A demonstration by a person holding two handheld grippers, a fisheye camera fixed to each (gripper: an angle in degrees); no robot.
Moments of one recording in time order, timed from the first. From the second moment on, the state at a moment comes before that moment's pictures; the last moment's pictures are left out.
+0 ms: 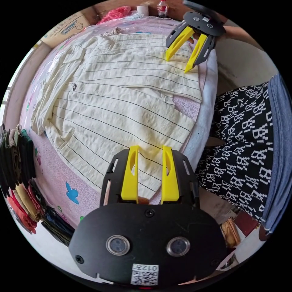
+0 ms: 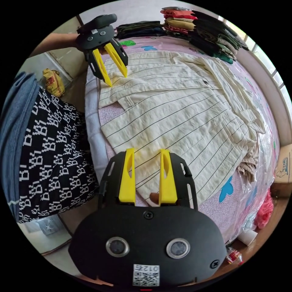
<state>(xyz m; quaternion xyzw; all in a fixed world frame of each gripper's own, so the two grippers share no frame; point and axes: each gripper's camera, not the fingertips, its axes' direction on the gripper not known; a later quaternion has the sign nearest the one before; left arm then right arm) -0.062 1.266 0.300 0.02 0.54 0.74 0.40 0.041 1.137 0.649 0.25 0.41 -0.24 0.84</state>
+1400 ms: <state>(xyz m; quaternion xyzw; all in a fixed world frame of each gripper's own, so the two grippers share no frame) 0.241 0.868 0.163 -0.08 0.51 0.81 0.28 0.159 0.800 0.092 0.08 0.29 -0.23 0.93</state>
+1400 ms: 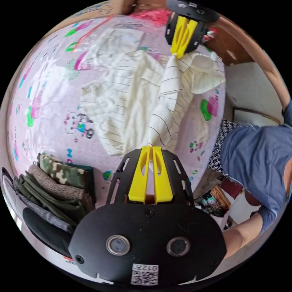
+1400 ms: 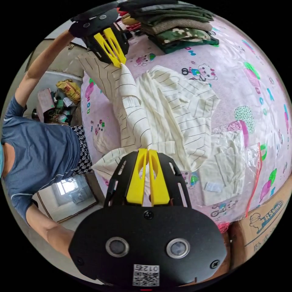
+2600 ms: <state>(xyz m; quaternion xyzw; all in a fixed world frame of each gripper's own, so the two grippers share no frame) 0.054 0.883 0.338 -0.26 0.75 0.36 0.49 0.369 0.972 0.312 0.47 0.33 0.14 0.81</state>
